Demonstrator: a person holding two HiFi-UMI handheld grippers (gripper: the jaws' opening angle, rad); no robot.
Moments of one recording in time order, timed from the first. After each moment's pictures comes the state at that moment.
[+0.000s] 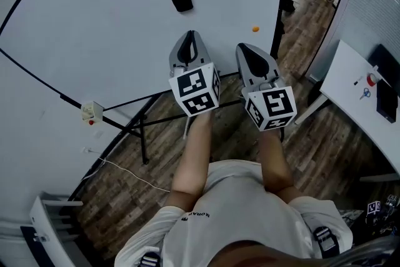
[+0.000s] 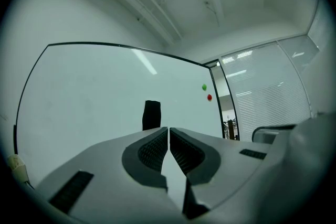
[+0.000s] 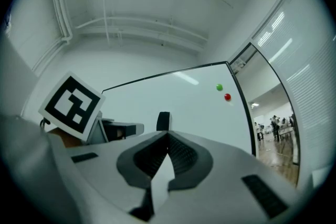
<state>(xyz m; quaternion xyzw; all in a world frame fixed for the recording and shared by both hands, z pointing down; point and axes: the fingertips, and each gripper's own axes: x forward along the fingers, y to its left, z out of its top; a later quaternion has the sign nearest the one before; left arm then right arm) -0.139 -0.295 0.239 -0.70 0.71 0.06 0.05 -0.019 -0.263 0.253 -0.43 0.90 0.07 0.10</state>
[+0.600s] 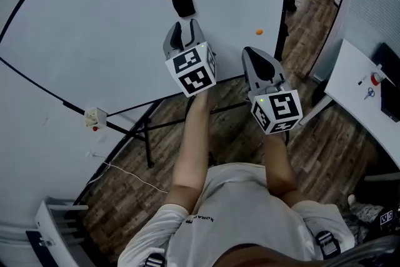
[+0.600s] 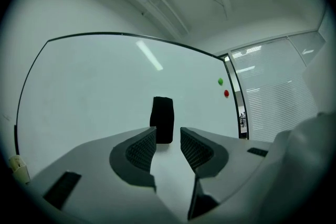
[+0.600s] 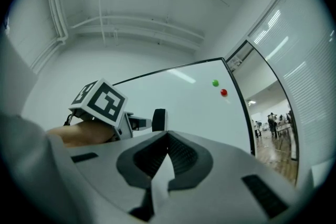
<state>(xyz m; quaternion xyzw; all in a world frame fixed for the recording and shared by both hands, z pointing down) -0.172 -0.352 0.229 -0.67 0.74 0.05 0.03 -0.015 -0.280 0.260 -0.44 0.89 0.06 0.11</state>
